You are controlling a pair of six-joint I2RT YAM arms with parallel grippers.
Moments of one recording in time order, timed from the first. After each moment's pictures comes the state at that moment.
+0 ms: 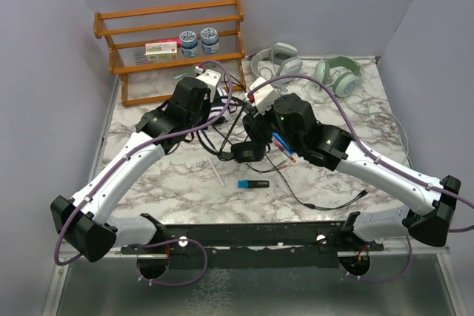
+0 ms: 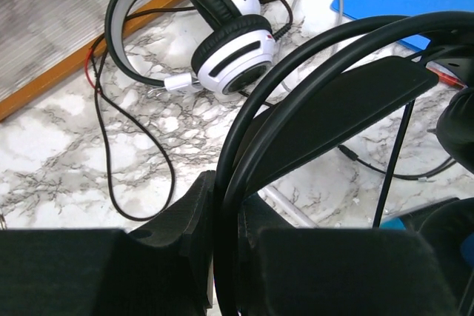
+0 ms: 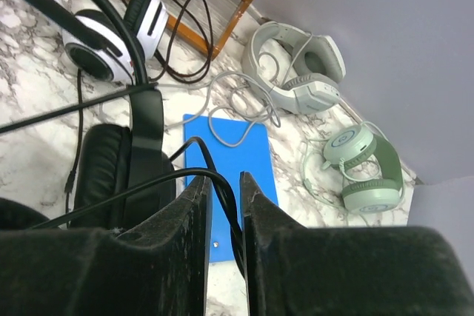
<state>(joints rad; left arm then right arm) -0.60 1.25 1.29 -0.68 -0.27 -0.03 0.97 1.30 1.29 -0.36 0.56 -0.37</state>
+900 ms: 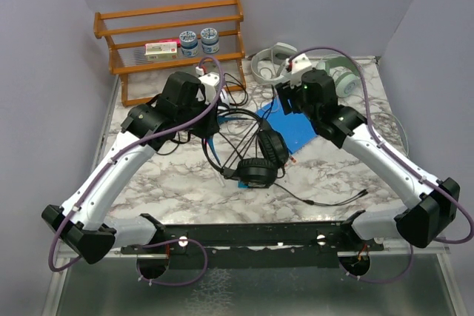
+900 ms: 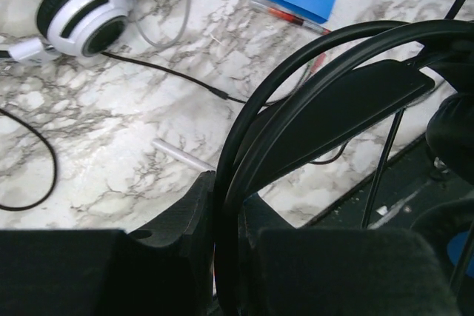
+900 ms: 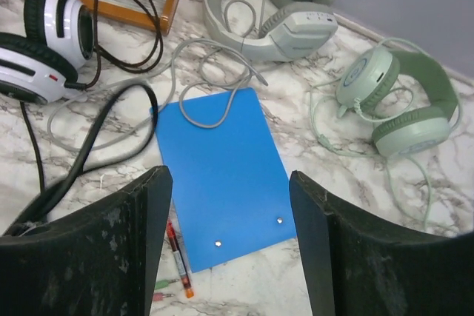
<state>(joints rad) -0.60 1.23 1.45 -0.93 0.12 -0.16 0.65 1.34 1.26 -0.33 0.38 -0.14</state>
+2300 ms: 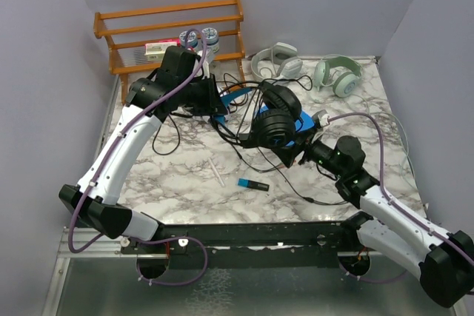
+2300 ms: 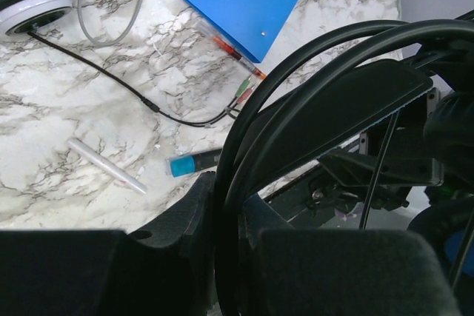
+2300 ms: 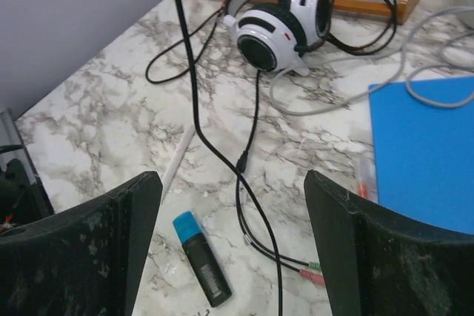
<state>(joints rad) -0.47 1.42 1.69 -1.00 0.33 -0.48 0.50 0.84 0.42 0.32 -0.33 0.25</state>
